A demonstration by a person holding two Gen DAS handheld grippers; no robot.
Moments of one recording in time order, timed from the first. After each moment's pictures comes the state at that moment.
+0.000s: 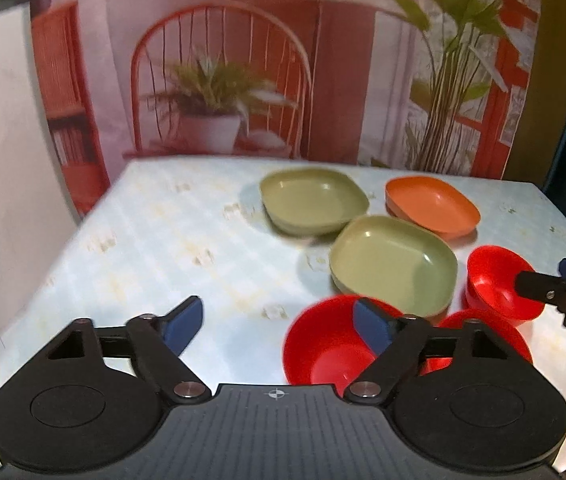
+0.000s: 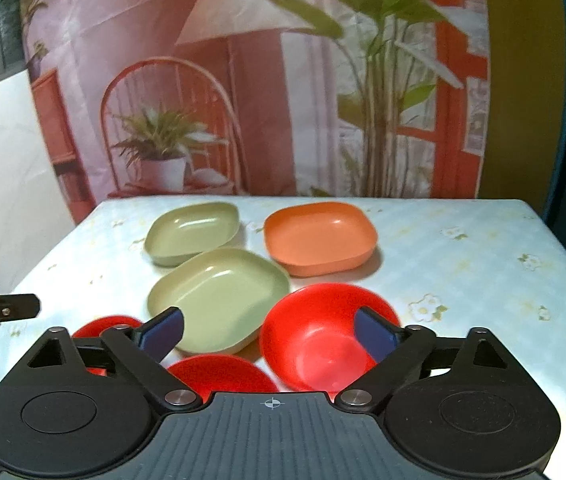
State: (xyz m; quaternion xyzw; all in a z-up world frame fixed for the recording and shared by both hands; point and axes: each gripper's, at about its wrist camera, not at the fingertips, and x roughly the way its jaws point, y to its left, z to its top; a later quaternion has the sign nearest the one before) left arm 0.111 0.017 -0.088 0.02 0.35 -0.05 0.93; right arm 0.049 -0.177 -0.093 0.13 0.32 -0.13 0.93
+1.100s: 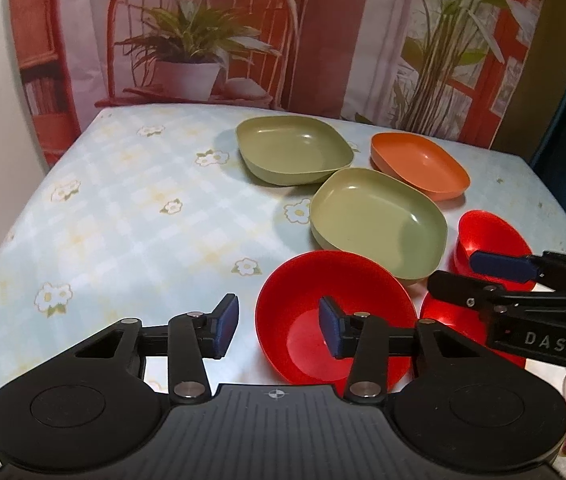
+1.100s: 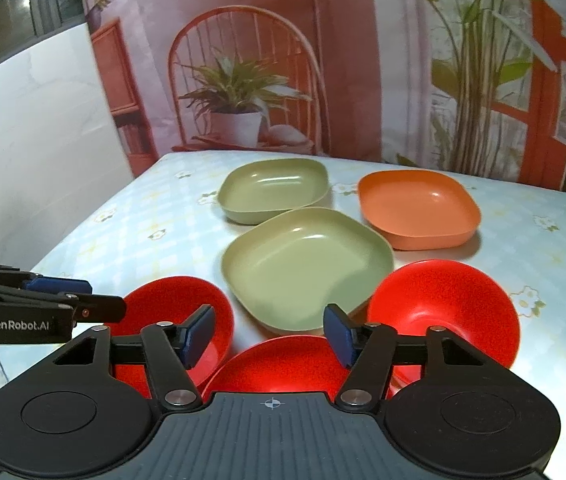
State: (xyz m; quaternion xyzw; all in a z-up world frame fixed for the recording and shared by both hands) left arm 0.125 0.017 -0.116 -0.01 0.41 -0.08 0.91; right arm 0.091 -0.139 -0.119 0.12 0.36 -0.02 0.92
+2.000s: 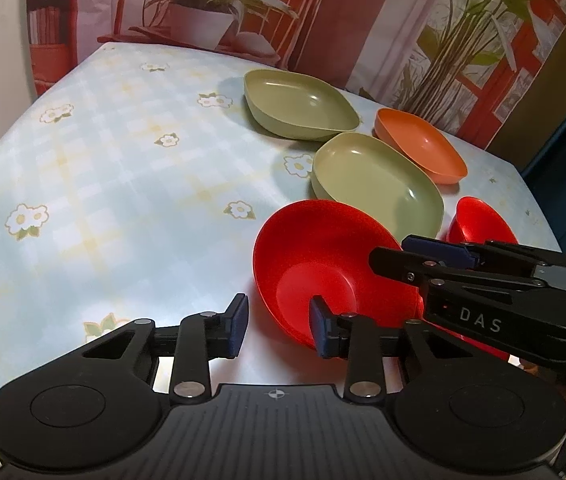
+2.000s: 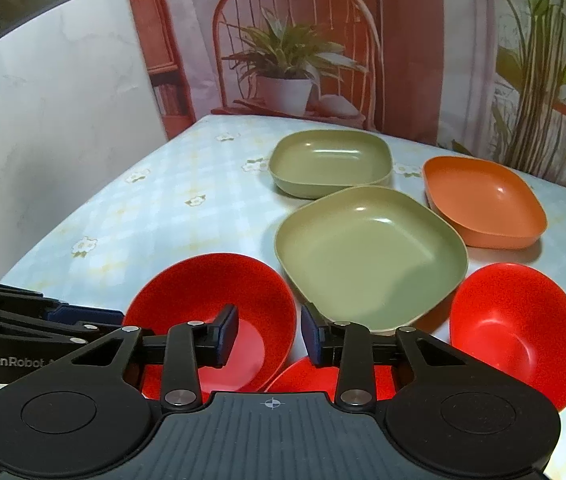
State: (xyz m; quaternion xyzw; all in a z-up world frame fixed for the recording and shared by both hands) left arm 0.122 0.034 -0.147 -0.09 0.46 -0.09 0.88; right arm 0.124 -0.107 -0.137 0.09 0.40 0.03 0.91
